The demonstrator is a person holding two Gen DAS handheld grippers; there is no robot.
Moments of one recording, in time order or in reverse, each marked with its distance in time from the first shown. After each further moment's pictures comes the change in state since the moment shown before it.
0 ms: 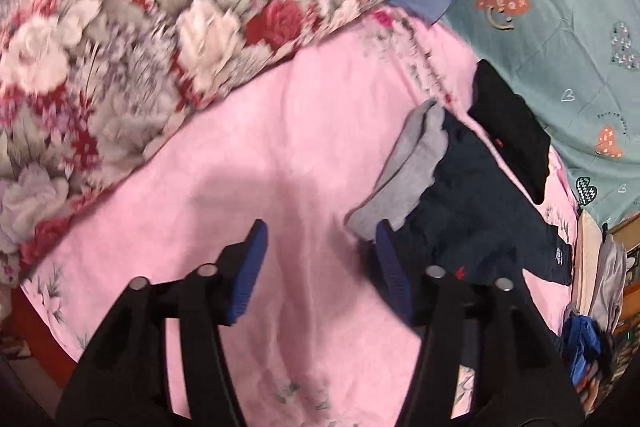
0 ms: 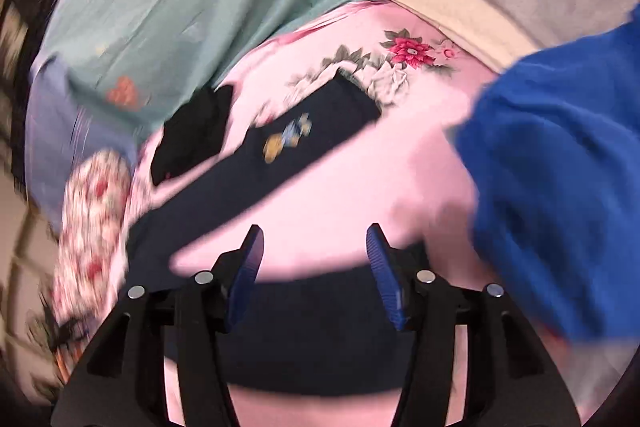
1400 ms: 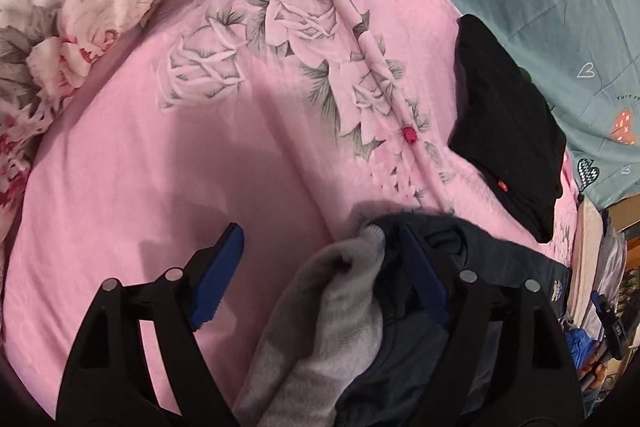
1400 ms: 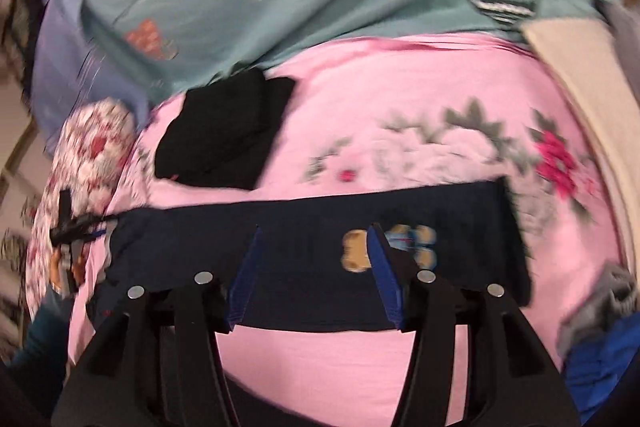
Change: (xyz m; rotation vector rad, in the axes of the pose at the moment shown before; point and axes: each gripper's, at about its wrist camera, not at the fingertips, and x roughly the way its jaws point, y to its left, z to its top) left arm 0.217 -0.121 0.136 0.142 0.215 -0.128; right arm 0.128 0.120 0.092 -0.411 0.132 0.049
